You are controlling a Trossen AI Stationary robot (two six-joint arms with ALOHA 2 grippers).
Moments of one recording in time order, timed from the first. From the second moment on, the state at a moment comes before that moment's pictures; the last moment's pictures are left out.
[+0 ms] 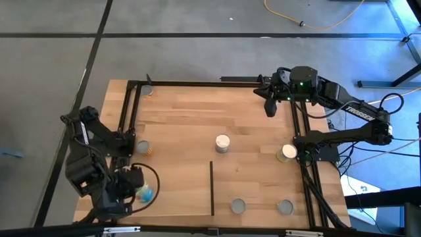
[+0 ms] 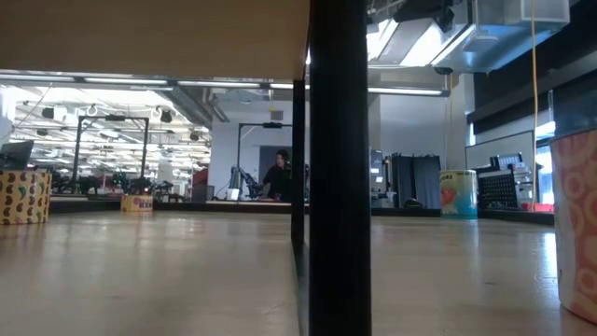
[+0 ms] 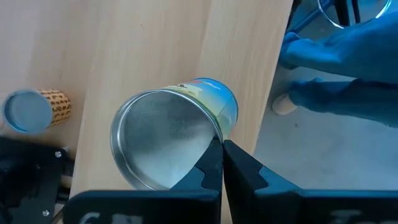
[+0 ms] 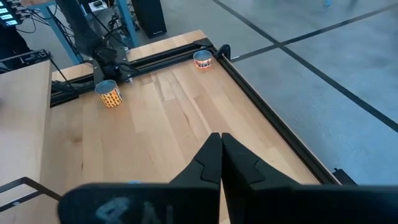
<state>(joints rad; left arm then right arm) -0.99 1.56 1.85 -1.57 -0.17 -1.30 -0.36 1.03 1.23 -0.65 -0.01 0.10</state>
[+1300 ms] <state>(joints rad) -0.98 1.58 1.77 -1.57 -0.13 -1.27 -0.36 1.03 1.23 -0.66 0.02 0.15</state>
